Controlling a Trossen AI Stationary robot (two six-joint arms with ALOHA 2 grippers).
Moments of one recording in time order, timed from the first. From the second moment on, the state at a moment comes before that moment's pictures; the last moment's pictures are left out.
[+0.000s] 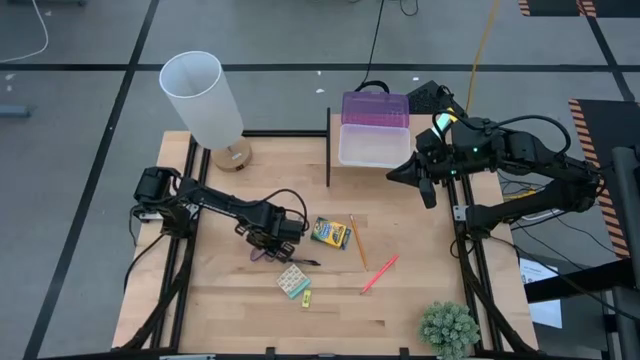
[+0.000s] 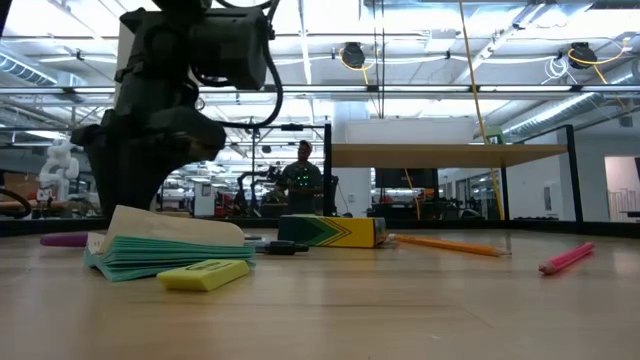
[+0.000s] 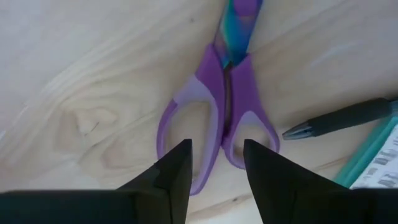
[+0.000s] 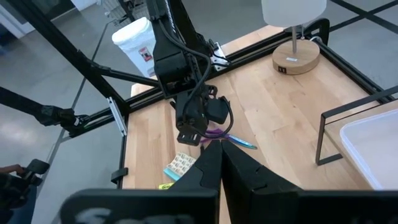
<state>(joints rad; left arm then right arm) -0.13 1.77 1.09 -0.96 0.15 -1.14 -0.08 1.08 1.46 -0.83 -0.11 0.38</state>
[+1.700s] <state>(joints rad) -0.19 1.77 1.04 -0.91 0.08 -1.16 -0.09 1.08 1.46 -0.83 -0.10 0.34</state>
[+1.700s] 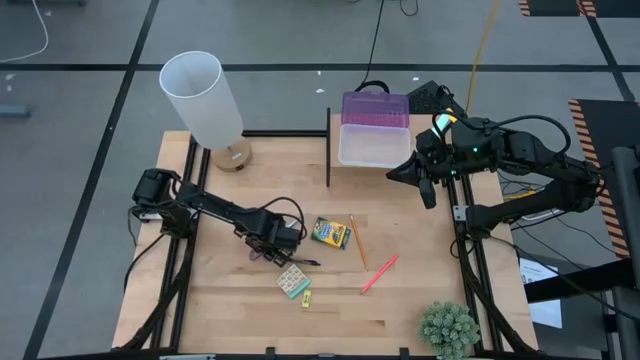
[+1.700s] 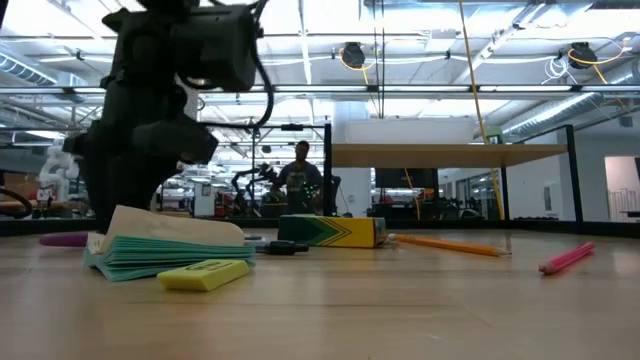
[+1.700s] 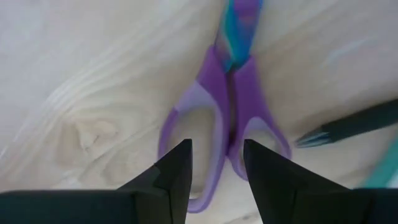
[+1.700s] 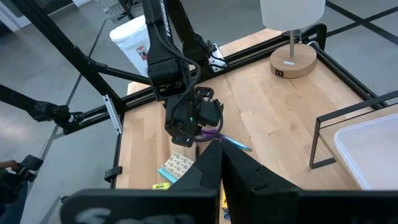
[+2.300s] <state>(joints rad) -0.20 1.76 0.94 -0.78 0.07 -1.09 -0.09 1.08 1.46 -0.83 -0.07 0.33</state>
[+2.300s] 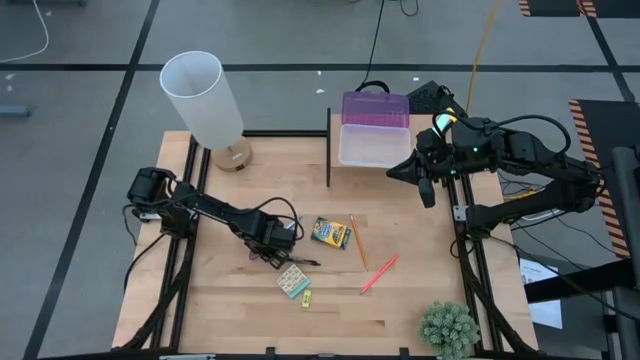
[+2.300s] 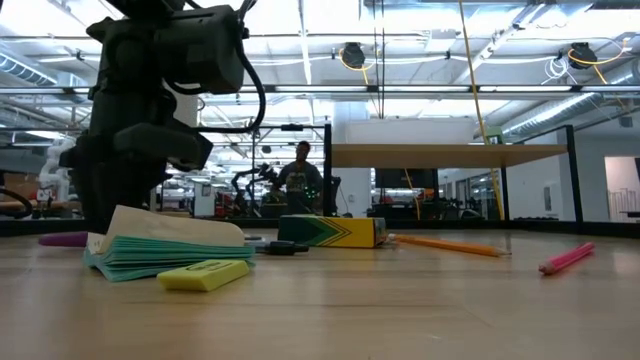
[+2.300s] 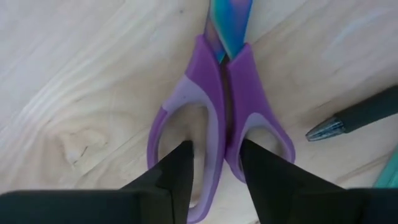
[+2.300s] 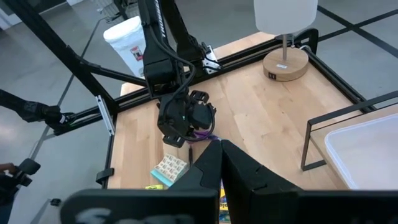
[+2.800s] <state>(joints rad) -0.20 1.77 0.96 -0.79 0.08 -1.07 -0.09 1.08 1.46 -0.83 -0.05 0.33</state>
